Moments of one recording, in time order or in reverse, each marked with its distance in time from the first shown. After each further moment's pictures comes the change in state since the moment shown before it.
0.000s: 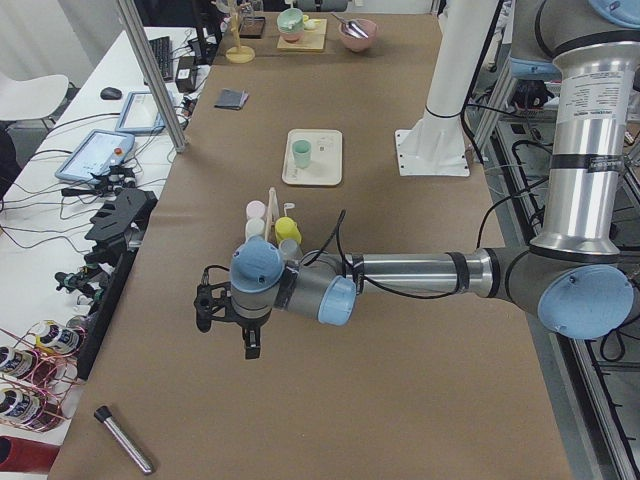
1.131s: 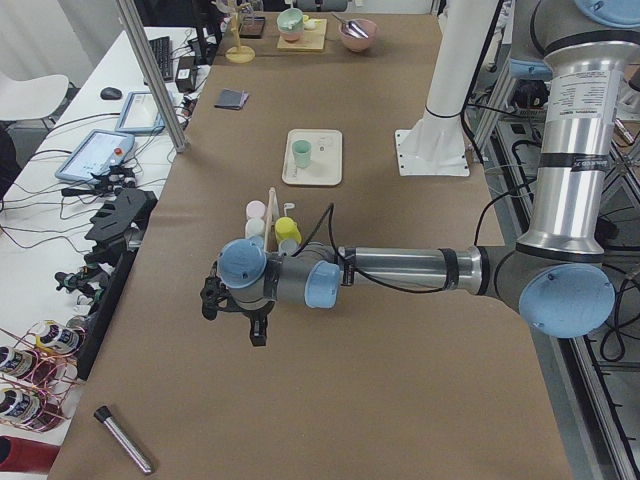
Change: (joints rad) left arm 0.105 -0.041 -0.001 0.152 -0.054 0.122; right arm 0.000 -0.002 -0.001 0.000 0.000 0.000
